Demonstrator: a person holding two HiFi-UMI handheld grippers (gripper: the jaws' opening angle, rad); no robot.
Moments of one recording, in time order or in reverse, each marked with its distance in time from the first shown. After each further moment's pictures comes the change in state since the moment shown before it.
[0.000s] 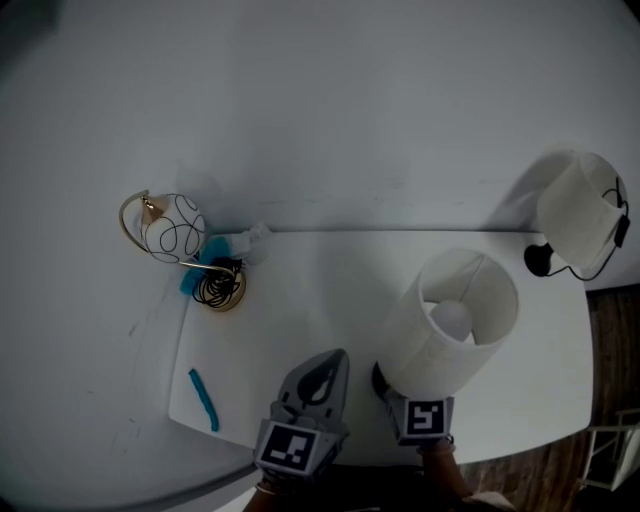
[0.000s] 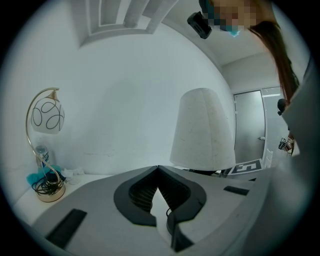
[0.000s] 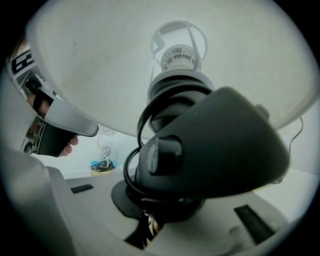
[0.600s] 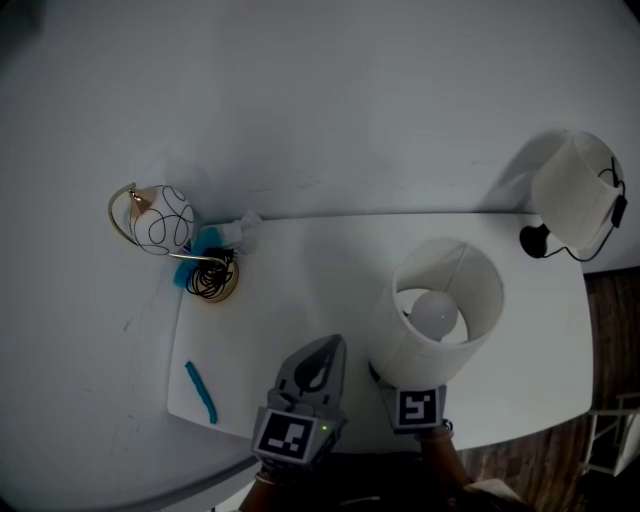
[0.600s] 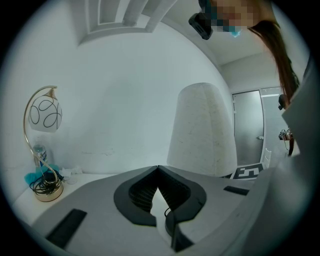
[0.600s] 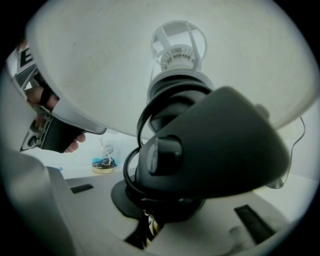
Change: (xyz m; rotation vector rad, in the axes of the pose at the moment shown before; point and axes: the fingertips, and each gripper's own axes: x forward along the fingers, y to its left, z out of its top) left arm 0.006 -0.004 -0.004 0.014 0.013 -0.015; right arm -0.001 0.006 -0.009 -0.052 0.003 0.018
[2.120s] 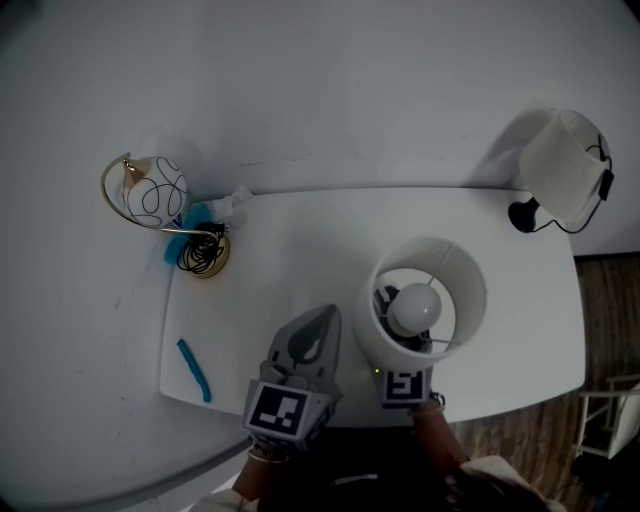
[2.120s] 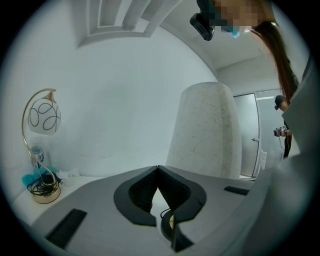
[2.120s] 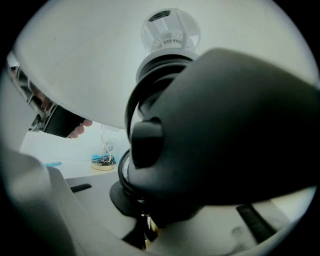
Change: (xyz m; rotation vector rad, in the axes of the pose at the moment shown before) left arm -0.015 -0.009 0.005 0.011 -0.031 -0.045; right arm -0.026 0.017 -0.047 0.034 0.165 -0.042
